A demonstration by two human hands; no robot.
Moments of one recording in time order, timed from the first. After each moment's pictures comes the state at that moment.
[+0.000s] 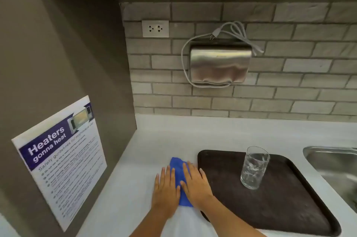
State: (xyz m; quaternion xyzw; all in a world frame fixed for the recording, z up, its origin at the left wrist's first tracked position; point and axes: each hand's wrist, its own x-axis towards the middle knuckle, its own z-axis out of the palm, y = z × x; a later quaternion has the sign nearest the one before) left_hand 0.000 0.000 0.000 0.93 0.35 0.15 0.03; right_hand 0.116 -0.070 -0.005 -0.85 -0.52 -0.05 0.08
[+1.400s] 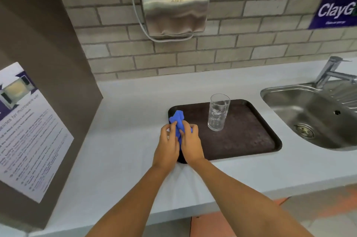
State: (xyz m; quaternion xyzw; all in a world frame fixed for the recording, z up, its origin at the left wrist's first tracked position) left_hand 0.024 -0.093 0.036 0.84 0.27 0.23 0.42; right_hand 0.098 -0.165 0.034 -0.83 -0.30 0.03 0.47
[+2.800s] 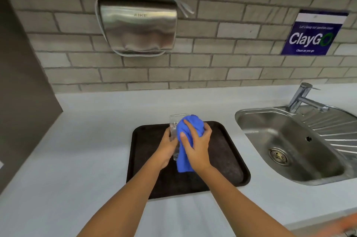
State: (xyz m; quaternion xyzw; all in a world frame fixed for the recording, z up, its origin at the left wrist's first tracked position) left_hand 0.202 -0.123 0.040 0.63 0.23 0.11 0.73; right_hand 0.235 -0.241 0.060 -0.77 -0.32 -0.03 0.55
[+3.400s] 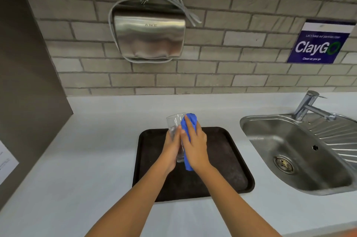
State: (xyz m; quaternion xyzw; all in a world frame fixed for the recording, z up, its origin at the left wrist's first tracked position) left_hand 0.192 -0.134 0.074 0.57 0.22 0.18 0.77; right_hand 0.227 -0.216 0.088 -0.81 -0.31 -0.01 0.50
